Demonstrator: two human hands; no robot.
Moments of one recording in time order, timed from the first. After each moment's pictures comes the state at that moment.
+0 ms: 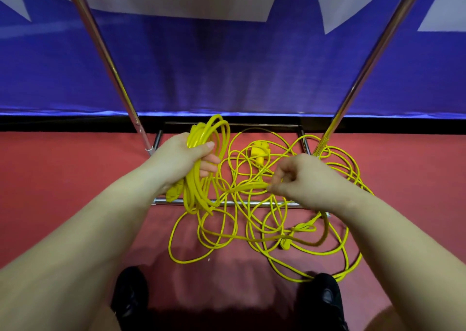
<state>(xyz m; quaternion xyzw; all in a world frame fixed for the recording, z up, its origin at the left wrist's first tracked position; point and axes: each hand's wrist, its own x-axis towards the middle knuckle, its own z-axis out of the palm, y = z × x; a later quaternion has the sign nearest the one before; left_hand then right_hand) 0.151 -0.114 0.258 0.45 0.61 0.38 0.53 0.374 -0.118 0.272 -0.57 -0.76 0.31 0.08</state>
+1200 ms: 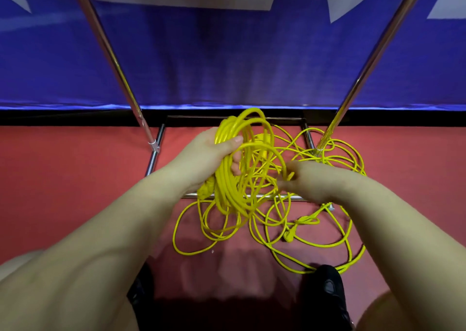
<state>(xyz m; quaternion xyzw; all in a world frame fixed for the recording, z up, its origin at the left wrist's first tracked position) 0.182 -0.123 0.256 0.47 0.50 0.42 0.59 0.372 -0.113 0.266 -0.59 -0.74 0.28 -0.12</state>
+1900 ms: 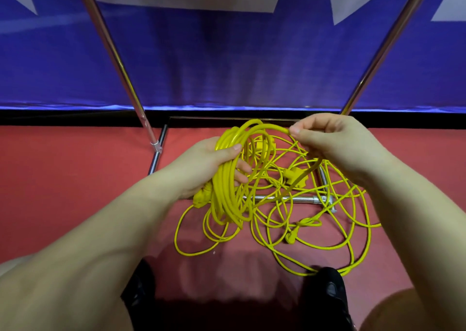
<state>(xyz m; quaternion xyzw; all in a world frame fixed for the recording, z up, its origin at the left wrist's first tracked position) 0.176 -0.133 0.261 0.43 0.49 0.38 0.65 0.384 -0.101 0.295 -0.52 -0.62 0.48 0.34</state>
